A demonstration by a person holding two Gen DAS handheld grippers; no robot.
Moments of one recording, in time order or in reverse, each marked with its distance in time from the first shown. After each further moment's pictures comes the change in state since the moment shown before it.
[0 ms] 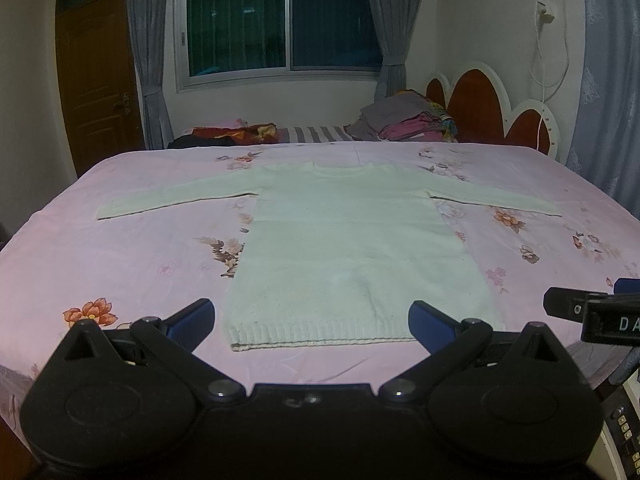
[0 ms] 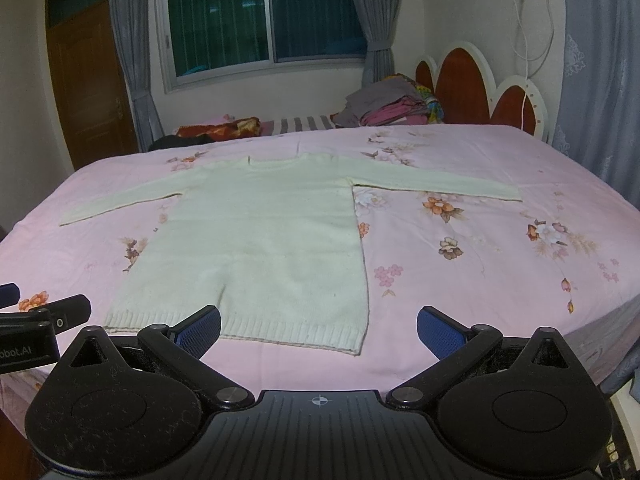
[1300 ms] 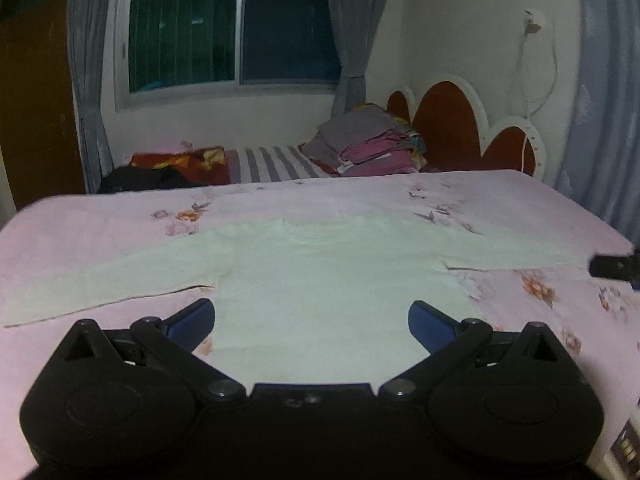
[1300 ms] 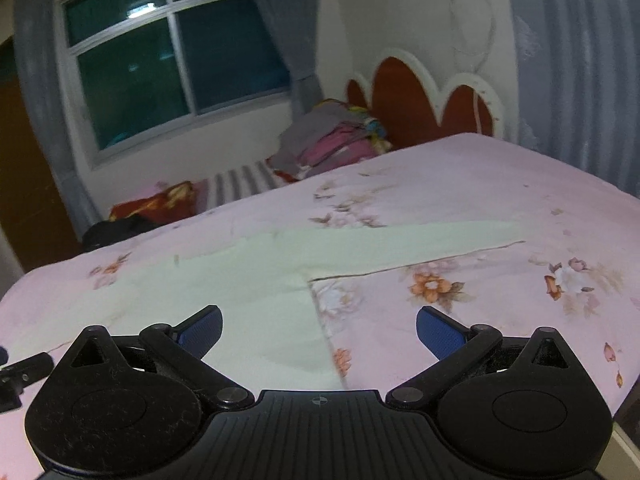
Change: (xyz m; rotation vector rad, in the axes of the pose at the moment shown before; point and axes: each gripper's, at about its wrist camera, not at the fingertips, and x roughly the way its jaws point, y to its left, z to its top) left arm 0.201 0.042 0.134 0.041 -0.035 -0.182; right arm 0.147 -0.047 0.138 0.247 -0.106 -0.136
